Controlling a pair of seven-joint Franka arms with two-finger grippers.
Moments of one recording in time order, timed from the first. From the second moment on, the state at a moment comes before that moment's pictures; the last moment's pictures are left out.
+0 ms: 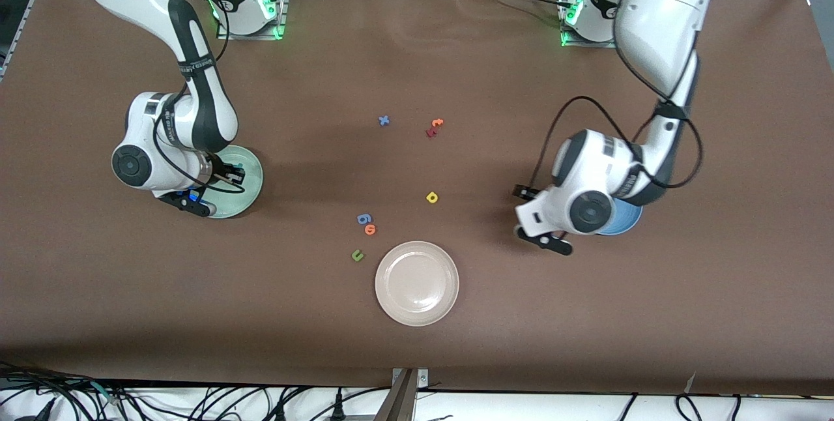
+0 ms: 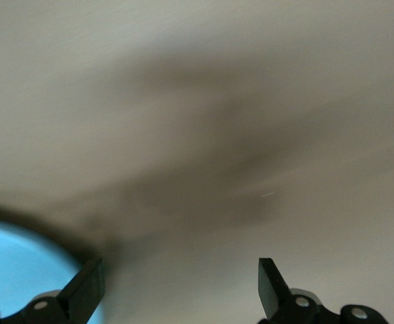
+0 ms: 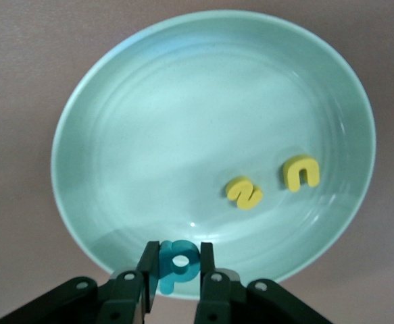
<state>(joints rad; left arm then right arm) -0.36 0.73 -0.02 -1.46 -0.08 1.89 -0.02 0.49 0.49 -0.42 -1.98 0.28 2.10 0.26</state>
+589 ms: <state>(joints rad) -0.60 0.74 -0.02 -1.46 -0.12 2.13 -0.32 0.49 0.49 -0.42 -1.97 0.28 2.11 0.23</state>
